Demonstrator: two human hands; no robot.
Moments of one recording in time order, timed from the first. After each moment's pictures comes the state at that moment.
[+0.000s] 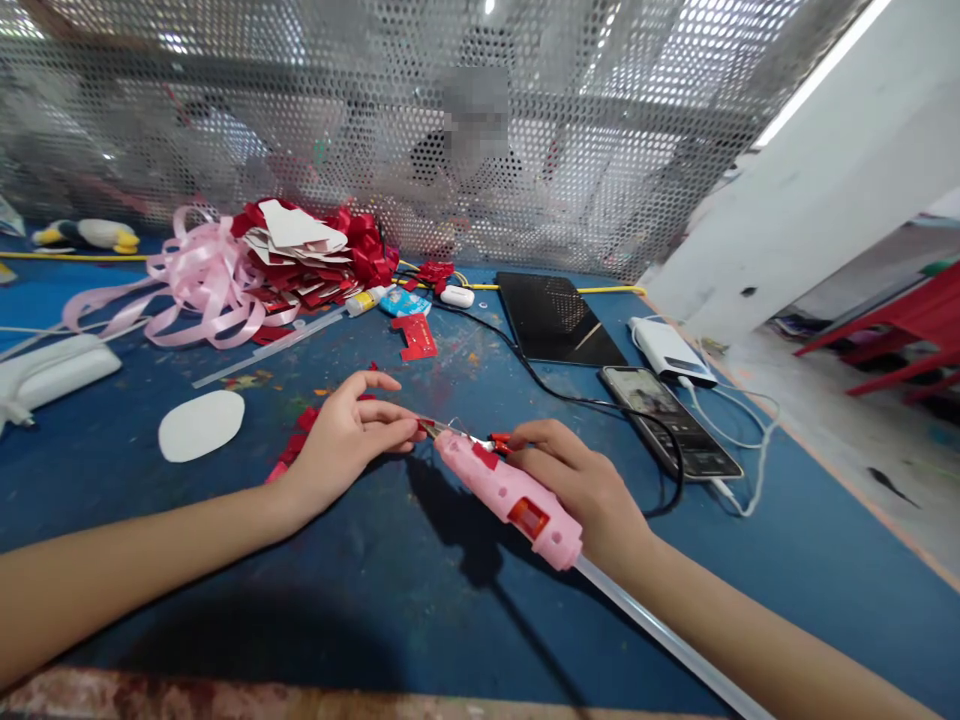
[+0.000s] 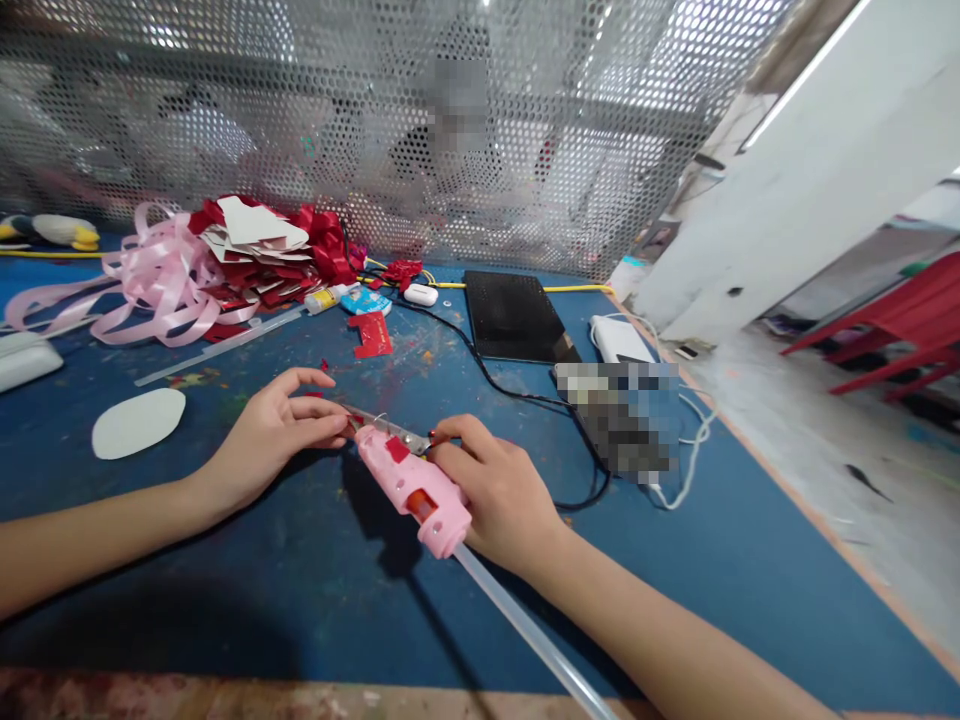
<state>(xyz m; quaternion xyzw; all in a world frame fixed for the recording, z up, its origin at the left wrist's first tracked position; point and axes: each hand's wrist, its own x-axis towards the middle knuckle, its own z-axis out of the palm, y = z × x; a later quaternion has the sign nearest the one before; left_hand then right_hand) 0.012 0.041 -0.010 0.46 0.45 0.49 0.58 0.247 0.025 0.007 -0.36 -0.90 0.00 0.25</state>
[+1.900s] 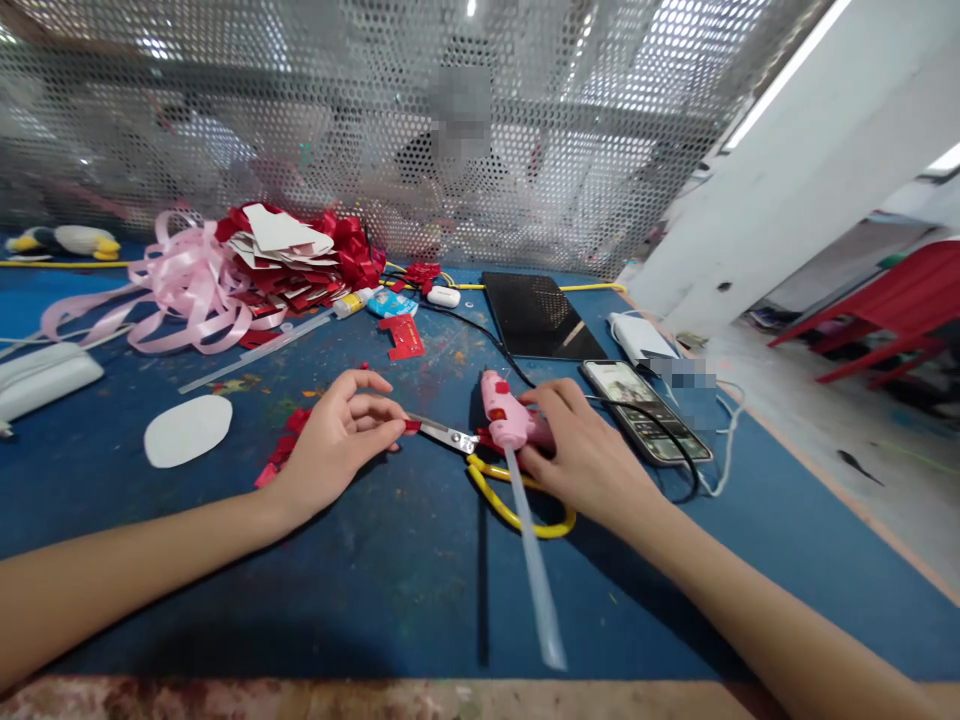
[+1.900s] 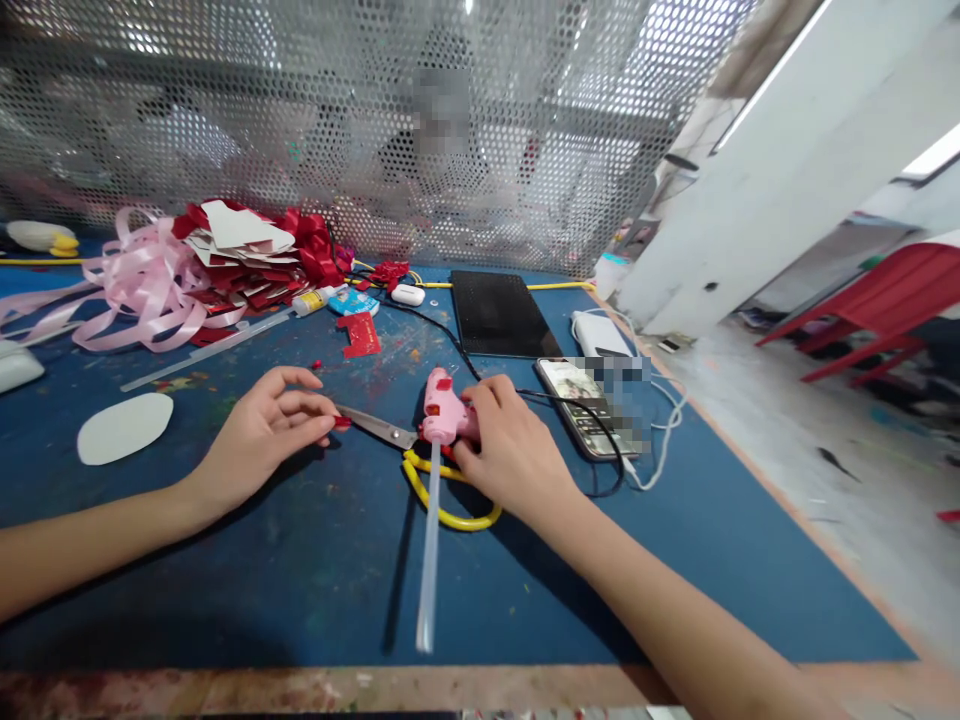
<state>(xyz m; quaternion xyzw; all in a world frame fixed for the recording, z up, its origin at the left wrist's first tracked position) 0.015 0.035 -0.011 0.53 0.42 0.51 0.54 0.266 0.044 0.012 -0.52 -0.83 -0.08 0.16</state>
